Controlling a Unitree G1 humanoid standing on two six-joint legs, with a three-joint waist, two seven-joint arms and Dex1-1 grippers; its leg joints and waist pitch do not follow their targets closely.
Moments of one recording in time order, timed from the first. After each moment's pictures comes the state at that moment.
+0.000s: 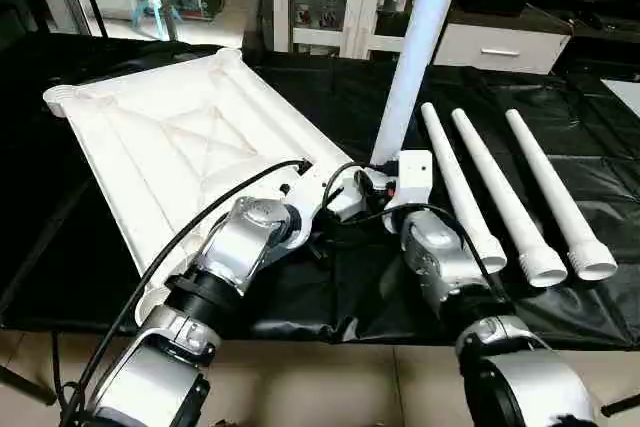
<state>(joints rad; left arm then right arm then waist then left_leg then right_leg) -0.68 0.16 -0.30 0.51 0.09 0.55 -0.60 -0.65 0.01 -0.03 0.94 0.16 -0.09 0.24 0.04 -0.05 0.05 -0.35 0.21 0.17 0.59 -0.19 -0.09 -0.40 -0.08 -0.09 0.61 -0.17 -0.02</state>
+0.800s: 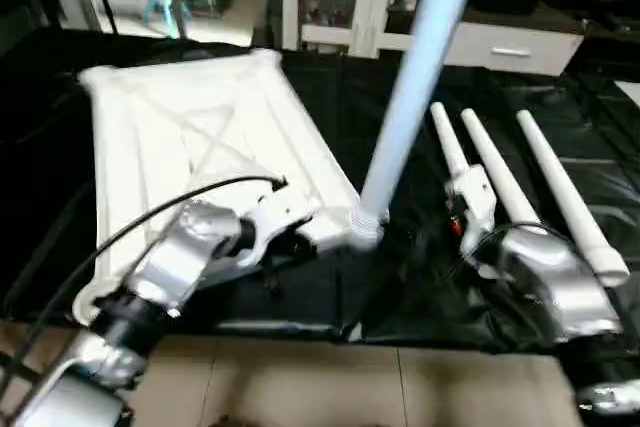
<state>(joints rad) -0.54 0.44 -0.41 0.26 0.03 0.42 -1.07 -0.38 -0.44 0.09 0.39 0.28 0.21 0.98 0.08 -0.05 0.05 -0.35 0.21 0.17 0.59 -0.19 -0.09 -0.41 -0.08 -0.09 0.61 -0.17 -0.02</state>
